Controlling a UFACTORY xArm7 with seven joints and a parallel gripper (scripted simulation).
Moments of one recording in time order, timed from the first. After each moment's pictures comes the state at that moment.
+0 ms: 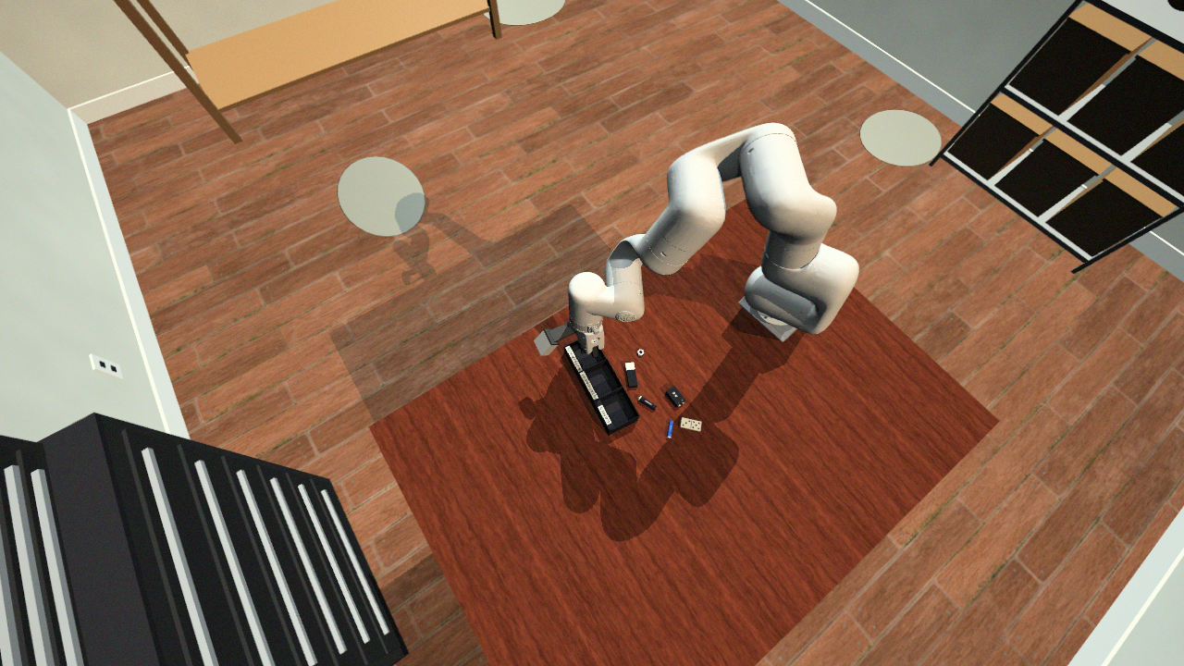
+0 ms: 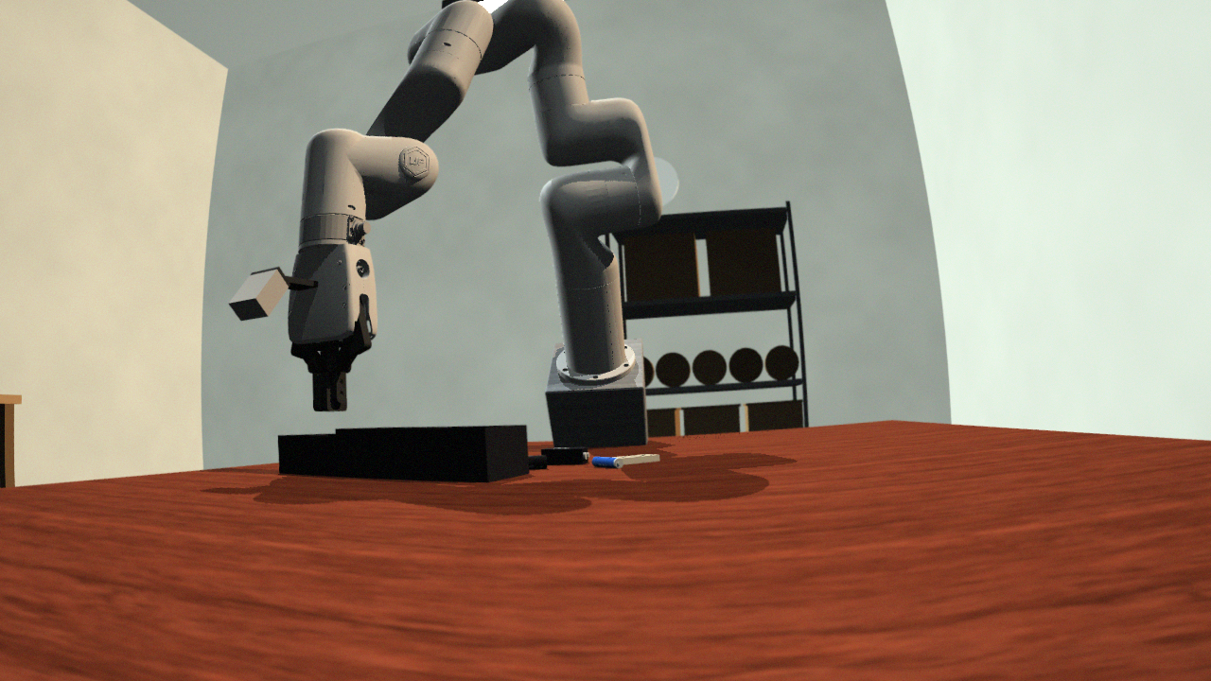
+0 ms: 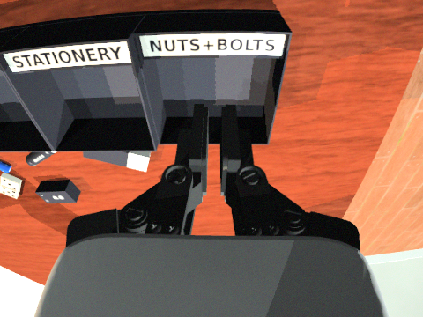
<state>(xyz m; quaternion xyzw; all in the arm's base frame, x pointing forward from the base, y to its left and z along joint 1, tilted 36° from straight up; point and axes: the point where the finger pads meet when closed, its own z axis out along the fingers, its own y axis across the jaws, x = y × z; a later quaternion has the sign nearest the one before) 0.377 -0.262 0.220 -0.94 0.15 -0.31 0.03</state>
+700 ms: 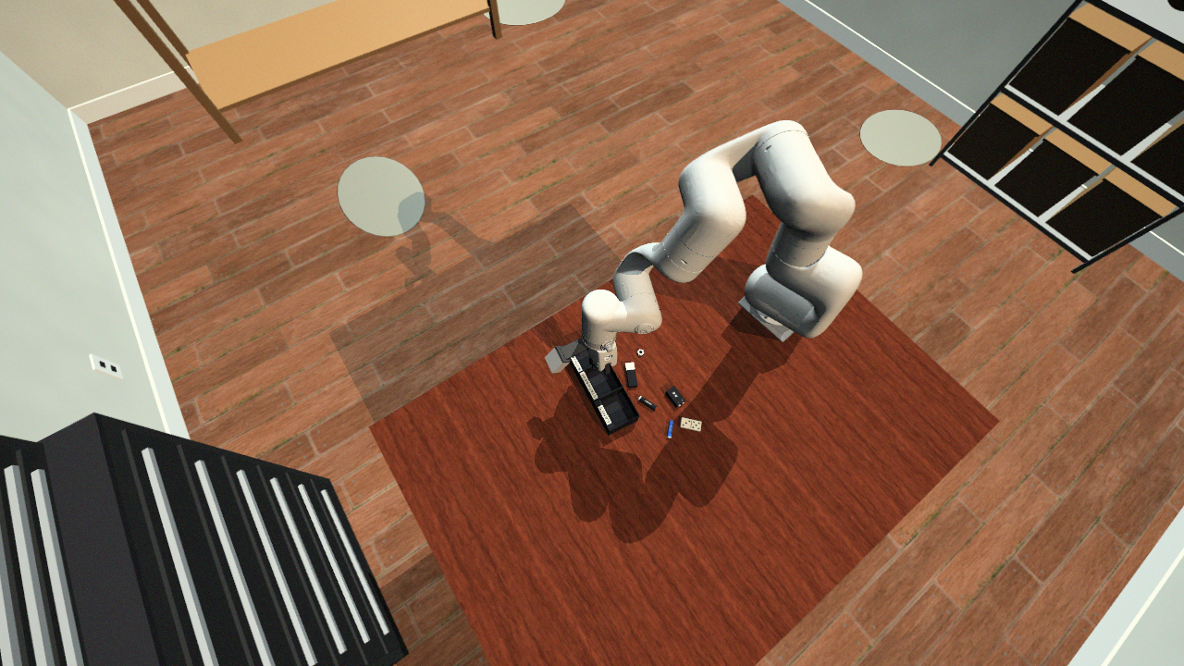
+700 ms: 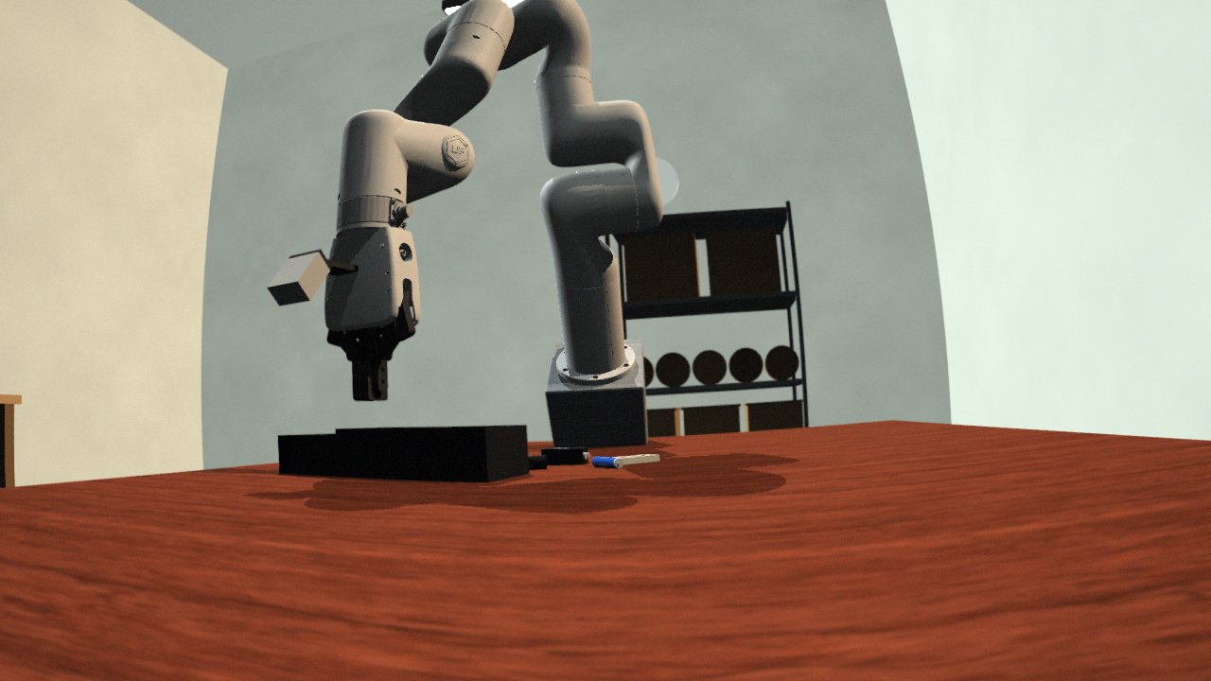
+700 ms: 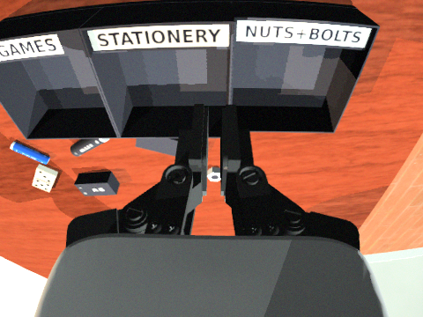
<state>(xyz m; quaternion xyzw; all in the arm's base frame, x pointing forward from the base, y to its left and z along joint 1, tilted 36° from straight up) 0.381 -0.209 0.233 -0.94 0.14 -0.31 0.04</state>
